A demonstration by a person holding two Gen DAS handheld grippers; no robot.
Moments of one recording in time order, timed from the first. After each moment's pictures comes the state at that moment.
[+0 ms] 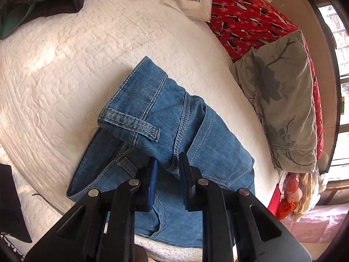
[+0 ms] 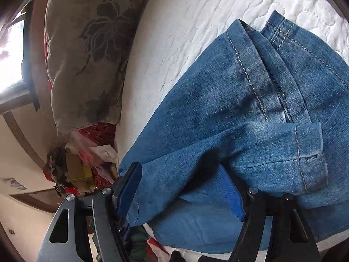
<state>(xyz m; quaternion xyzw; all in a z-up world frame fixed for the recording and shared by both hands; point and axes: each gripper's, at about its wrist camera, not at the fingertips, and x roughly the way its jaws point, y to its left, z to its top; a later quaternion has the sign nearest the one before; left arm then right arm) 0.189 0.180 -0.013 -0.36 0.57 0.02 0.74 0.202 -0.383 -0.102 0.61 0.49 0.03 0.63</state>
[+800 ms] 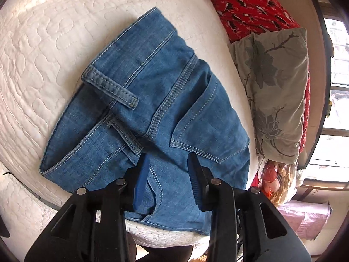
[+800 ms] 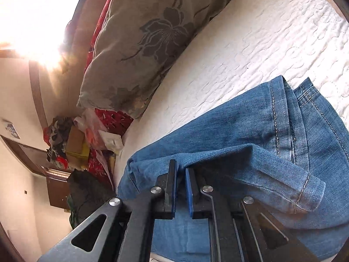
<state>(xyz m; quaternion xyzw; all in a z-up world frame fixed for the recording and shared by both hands) 0.169 0.172 -0.055 -0.44 0.59 -0.03 0.68 0.191 -0.382 -0.056 0.49 0.42 0.09 0.76</state>
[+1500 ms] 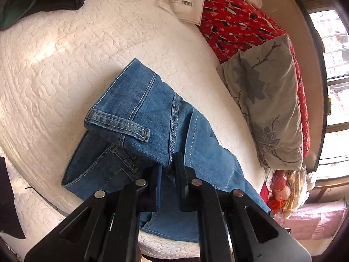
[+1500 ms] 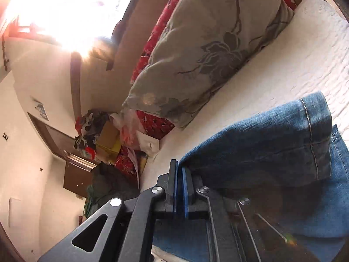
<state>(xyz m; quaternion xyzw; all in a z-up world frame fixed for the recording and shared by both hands) 0.163 0.178 0.015 -0.39 0.54 0.00 0.75 0.174 -0.384 0.018 0.46 0.33 0.20 0.80</state>
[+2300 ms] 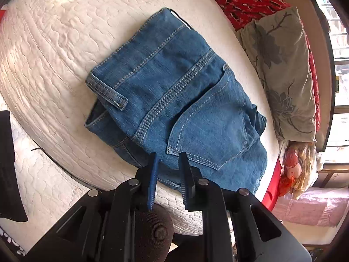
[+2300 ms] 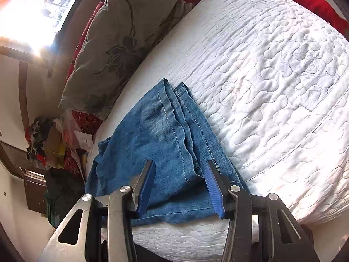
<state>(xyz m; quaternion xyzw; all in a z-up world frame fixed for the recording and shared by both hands) 0.094 0.159 -0.047 -0.36 0.61 -0.02 0.71 0.064 -0.468 -0.067 0.43 0.45 0.01 0.78</state>
